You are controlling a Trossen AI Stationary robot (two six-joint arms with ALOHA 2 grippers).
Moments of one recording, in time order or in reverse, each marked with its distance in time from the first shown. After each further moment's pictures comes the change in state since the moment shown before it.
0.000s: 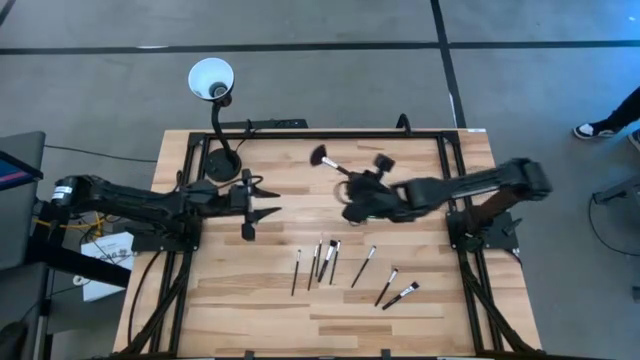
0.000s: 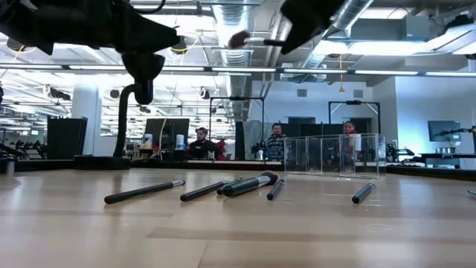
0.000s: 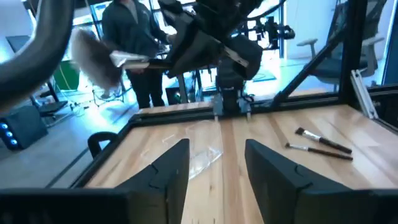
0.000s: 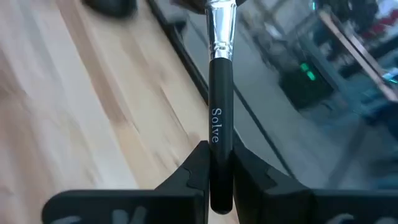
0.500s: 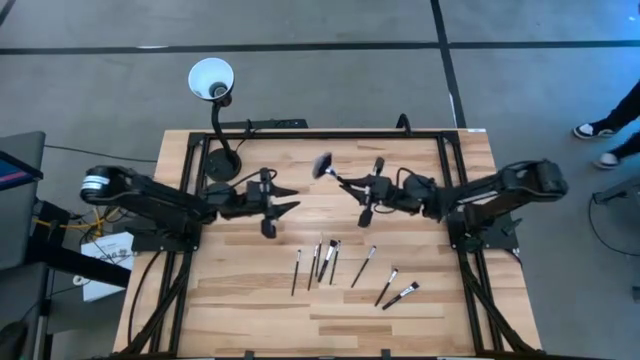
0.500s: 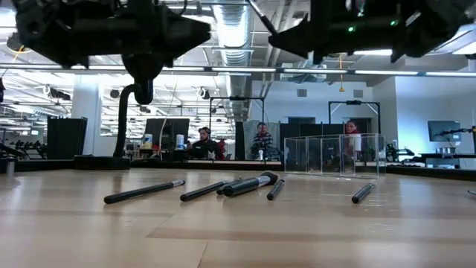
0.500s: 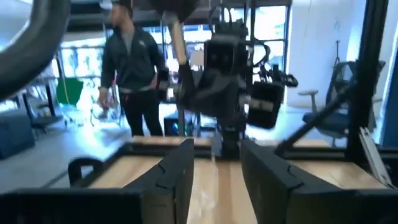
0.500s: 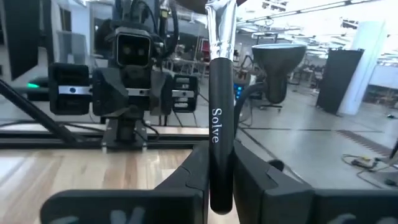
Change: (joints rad) left arm 0.020 0.455 0.076 0.558 0.000 -0.110; right arm -0.188 -0.089 -0.691 1.507 -0.671 -0.288
